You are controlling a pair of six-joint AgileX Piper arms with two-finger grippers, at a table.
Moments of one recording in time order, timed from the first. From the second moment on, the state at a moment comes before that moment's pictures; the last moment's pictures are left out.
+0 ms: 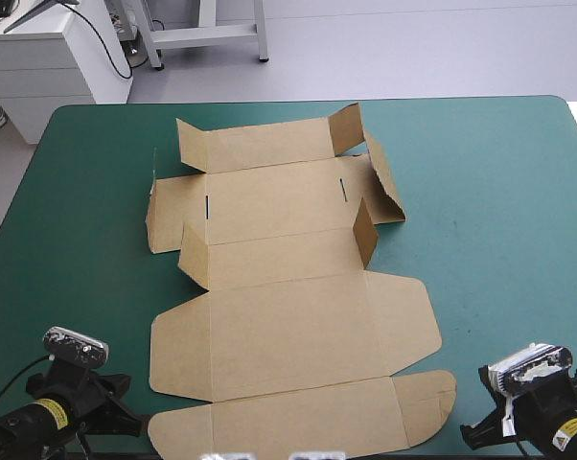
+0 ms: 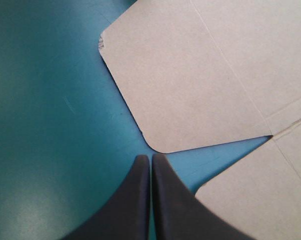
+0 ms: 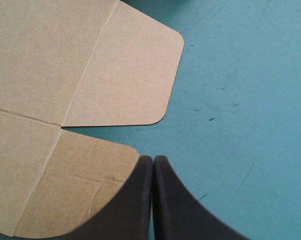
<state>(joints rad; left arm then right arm) -0.40 0.42 -0.49 -0.01 1.05 -0.05 0.17 0.26 -0.50 0.18 1.00 -0.27</state>
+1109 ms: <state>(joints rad) -0.40 0.42 -0.49 -0.01 1.05 -0.05 0.17 0.26 -0.51 0.18 1.01 -0.27</state>
